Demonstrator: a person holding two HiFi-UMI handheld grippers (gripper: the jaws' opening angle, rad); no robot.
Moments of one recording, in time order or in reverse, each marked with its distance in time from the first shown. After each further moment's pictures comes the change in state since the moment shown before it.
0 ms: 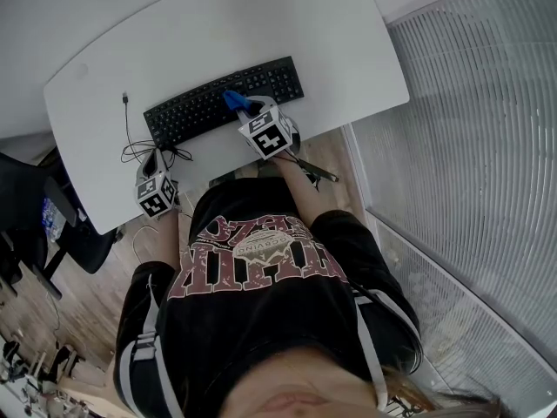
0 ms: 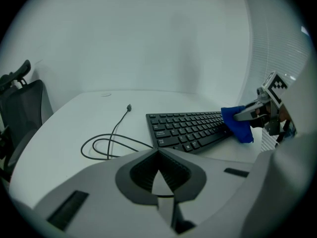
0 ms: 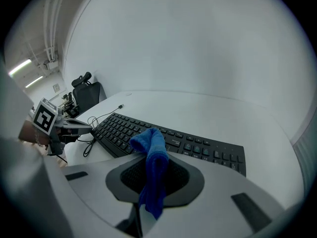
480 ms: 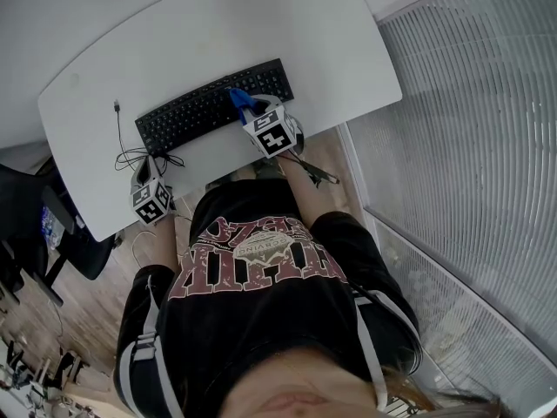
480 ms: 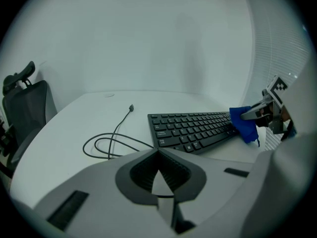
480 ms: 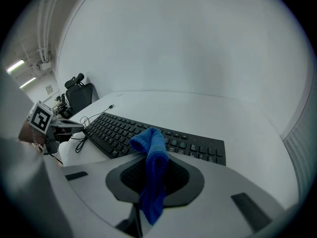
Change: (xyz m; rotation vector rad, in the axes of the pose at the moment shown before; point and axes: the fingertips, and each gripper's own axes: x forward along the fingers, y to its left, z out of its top) left arm 0.001 0.002 -0.001 -0.013 -0.009 0.043; right arm -0.014 -0.040 -0.014 0.042 0.002 -0.061
